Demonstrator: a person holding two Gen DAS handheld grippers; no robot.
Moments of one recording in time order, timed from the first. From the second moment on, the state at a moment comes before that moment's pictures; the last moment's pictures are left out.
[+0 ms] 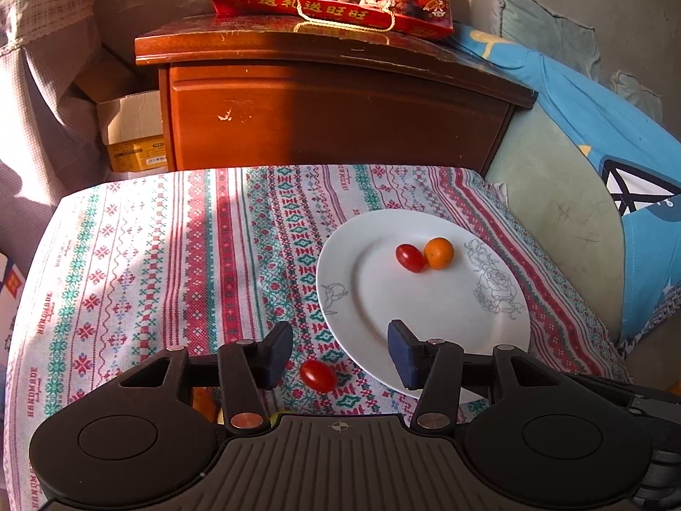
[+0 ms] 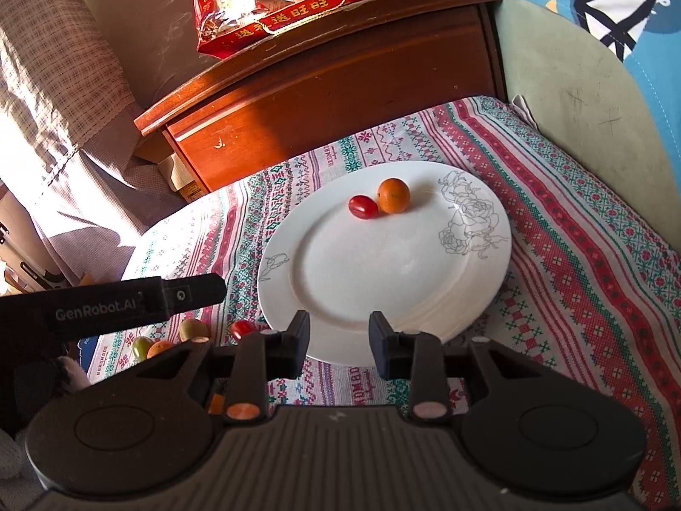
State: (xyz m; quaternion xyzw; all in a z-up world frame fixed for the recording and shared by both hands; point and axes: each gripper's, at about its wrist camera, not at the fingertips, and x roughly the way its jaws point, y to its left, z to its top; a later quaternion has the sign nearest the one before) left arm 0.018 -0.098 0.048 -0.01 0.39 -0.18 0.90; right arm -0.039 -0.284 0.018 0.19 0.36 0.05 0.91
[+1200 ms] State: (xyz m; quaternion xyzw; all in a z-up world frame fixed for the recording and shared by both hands) left arm -0.039 0.015 0.019 -0.01 0.42 -0.09 0.90; right arm -0.081 -0.212 0.004 0.13 0.39 0.16 0.90
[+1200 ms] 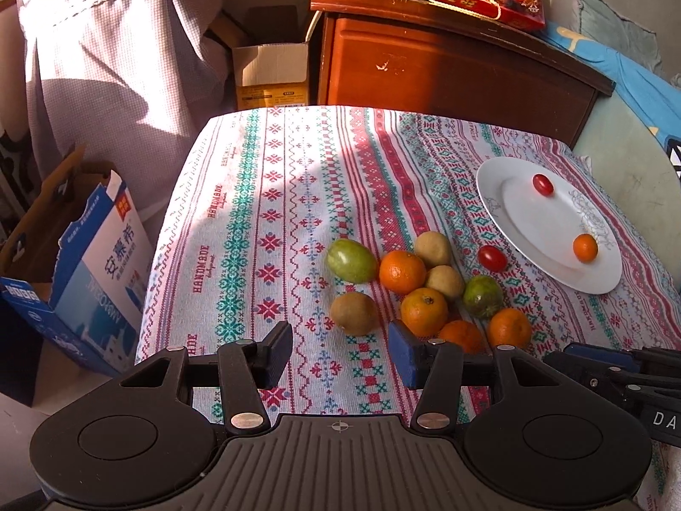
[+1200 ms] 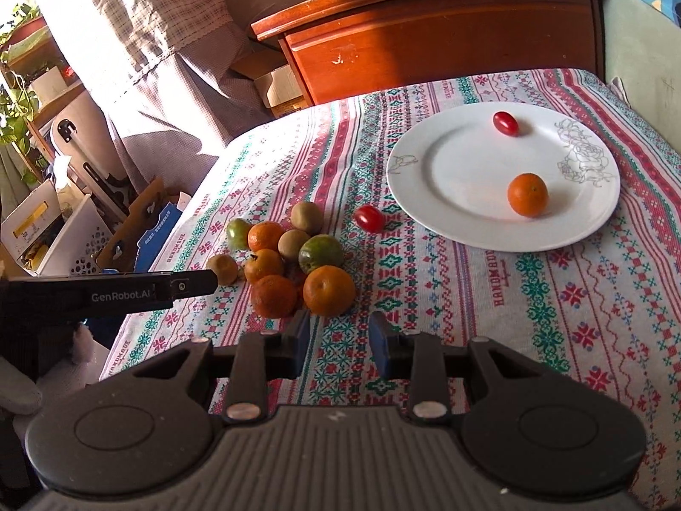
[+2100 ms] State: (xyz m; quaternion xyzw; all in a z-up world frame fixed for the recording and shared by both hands) left arm -0.022 0.006 0.000 -0.01 0.41 -0.09 0.91; right arm -0.058 -0.195 -0.007 0.10 0.38 0.15 0.91
